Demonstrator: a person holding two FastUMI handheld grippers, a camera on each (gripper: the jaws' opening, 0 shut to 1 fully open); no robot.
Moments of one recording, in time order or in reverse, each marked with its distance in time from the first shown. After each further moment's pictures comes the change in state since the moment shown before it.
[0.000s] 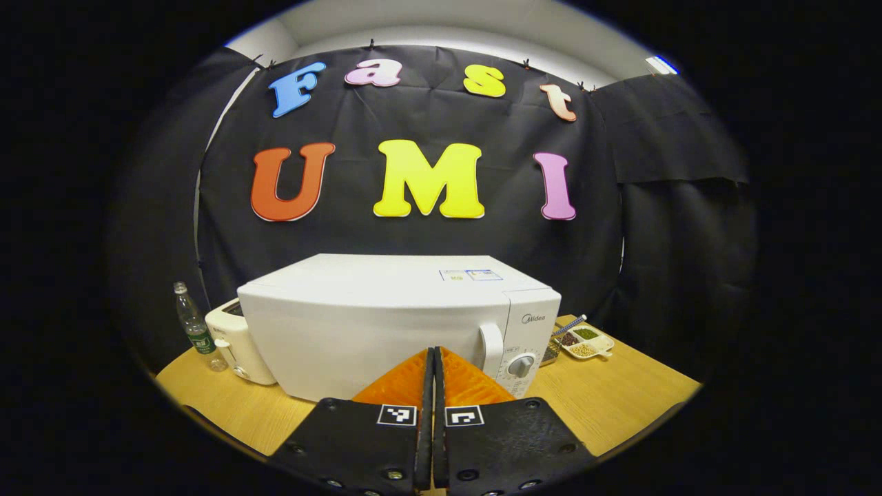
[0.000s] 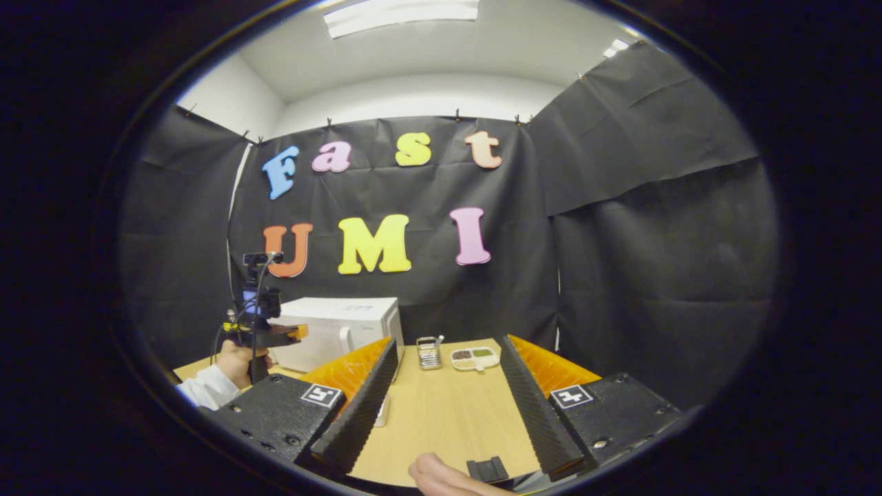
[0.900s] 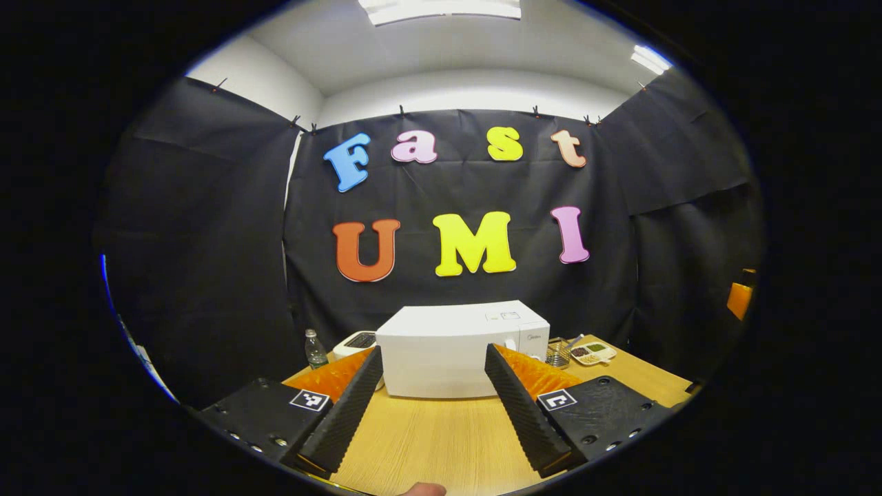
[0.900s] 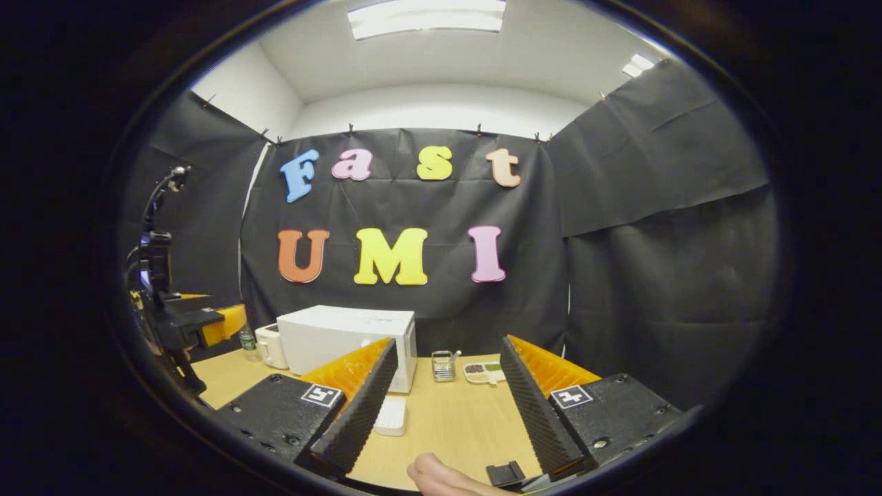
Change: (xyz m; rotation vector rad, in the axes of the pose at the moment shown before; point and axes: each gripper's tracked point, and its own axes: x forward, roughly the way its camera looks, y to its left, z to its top) left arm -0.242 0.024 0.081 0.103 -0.183 0.215; right arm -0.015 0.063 0.033 -0.060 -0.053 0.029
